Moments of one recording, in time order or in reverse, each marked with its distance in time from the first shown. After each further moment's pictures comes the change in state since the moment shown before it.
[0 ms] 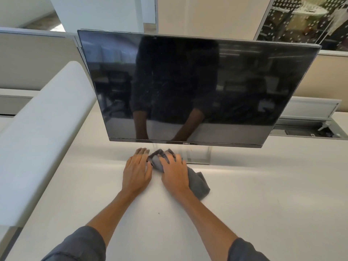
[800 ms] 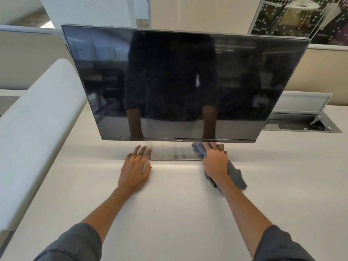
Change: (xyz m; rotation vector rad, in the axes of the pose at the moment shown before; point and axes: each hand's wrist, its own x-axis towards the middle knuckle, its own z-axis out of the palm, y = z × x) left_hand 0.006 0.000 0.004 0.088 -0.151 0.106; right_hand -0.003 0.138 -0.030 0.024 0.047 0.371
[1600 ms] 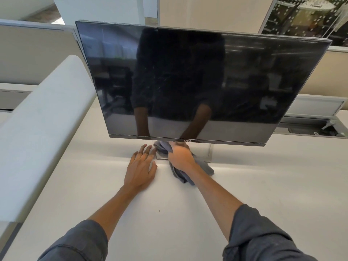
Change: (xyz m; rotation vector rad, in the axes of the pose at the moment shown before) left_hand 0.000 0.004 -0.003 -0.001 -0.021 -0.039; right_hand 0.004 -0.129 -0.011 0.082 -0.408 -0.110
